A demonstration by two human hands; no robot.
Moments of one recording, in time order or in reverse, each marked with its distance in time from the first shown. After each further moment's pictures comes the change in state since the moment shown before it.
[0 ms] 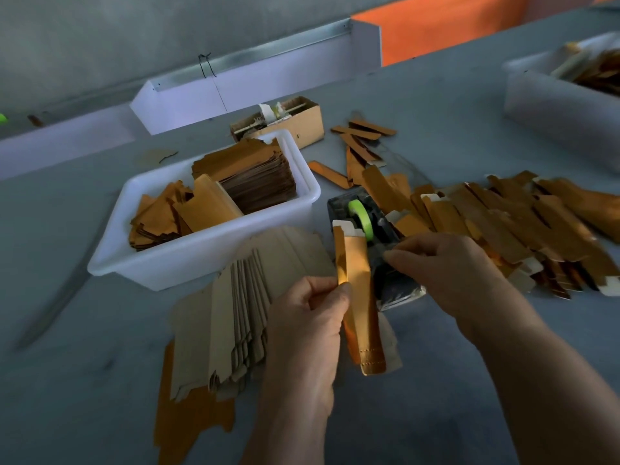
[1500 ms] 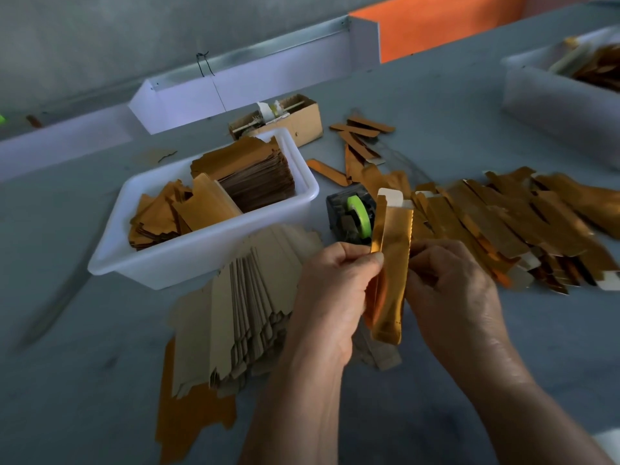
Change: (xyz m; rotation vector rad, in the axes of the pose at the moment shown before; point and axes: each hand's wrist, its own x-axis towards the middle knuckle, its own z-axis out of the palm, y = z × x) left_hand 0.019 0.019 0.024 0.038 -0.200 -0.034; right_hand -0.027 0.014 0.021 -0.165 0.364 -0.171
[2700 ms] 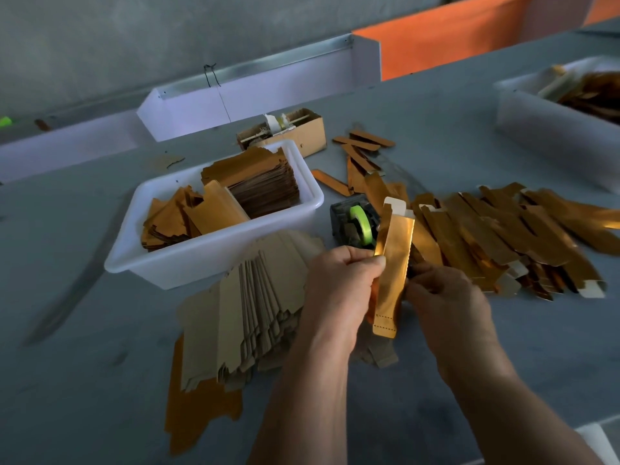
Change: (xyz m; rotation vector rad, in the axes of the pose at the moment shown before) left_hand -0.001 0.006 0.003 0.126 0.037 0.005; right_hand -0.004 -0.002 -0.001 0.294 -0.086 0.382
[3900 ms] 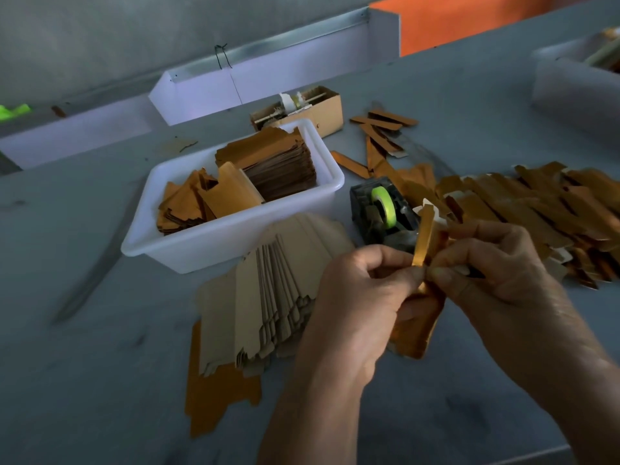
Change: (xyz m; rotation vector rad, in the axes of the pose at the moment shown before) left_hand -0.029 -0.003 -0.015 -0.193 -0.200 0.038; right_hand -0.018 -0.013 -0.027 -0.174 -0.157 -0.464
